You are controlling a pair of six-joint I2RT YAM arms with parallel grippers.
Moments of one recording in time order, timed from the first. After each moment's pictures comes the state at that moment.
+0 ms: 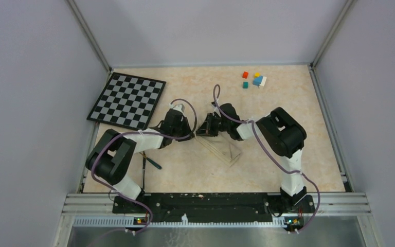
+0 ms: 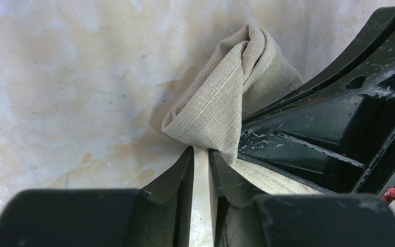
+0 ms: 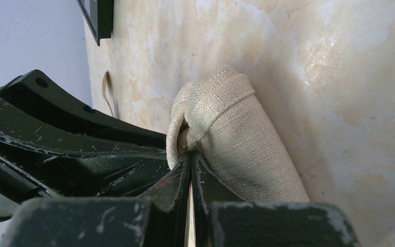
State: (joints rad) left arm -0.52 1.62 0.71 0.14 0.10 -0.64; right arm 0.64 2.06 0.99 0.53 -0.53 0.92
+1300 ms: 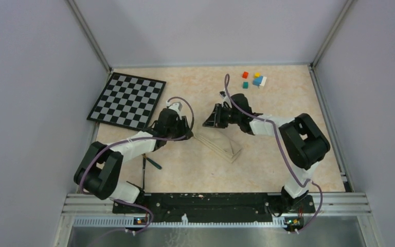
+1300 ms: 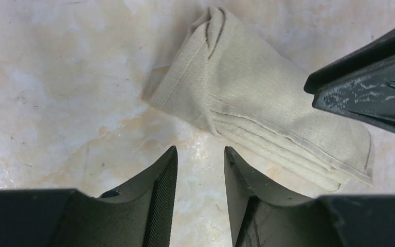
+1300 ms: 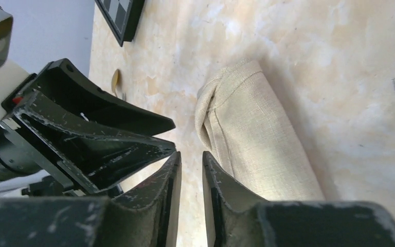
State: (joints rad) left arm -0.50 1.46 0.69 0.03 0.11 -0.55; right arm 0.57 1.81 0.96 0.31 -0.53 0.74
